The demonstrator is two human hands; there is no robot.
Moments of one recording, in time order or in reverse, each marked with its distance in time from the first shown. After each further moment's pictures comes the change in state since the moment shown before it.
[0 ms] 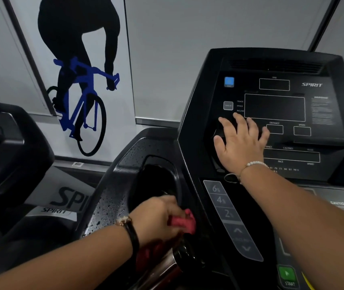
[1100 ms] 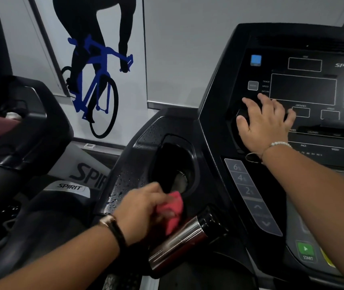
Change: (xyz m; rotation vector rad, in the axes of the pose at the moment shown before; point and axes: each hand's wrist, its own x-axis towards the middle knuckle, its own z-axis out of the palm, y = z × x) left_hand -0.075 -0.033 -0.010 0.039 0.199 -0.071; right_hand -0.001 0.001 0.003 0.037 0.052 -0.011
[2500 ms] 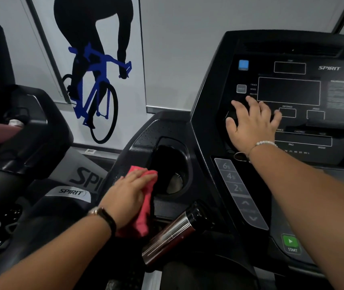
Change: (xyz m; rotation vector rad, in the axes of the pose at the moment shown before) left_hand 0.010 -0.015 -0.008 0.228 -0.011 -0.242; right_hand -0.002 -0.002 -0.005 -0.020 -0.034 -0.009
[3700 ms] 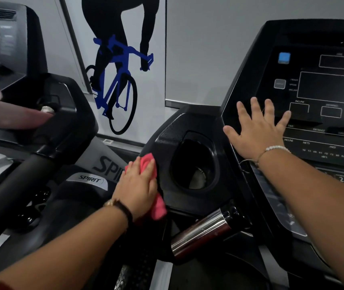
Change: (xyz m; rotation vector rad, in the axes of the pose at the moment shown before) left_hand -0.011 -0.019 -0.009 0.193 0.000 -0.293; right_hand -0.019 -0.059 -0.005 -0.095 -0.200 -0.128
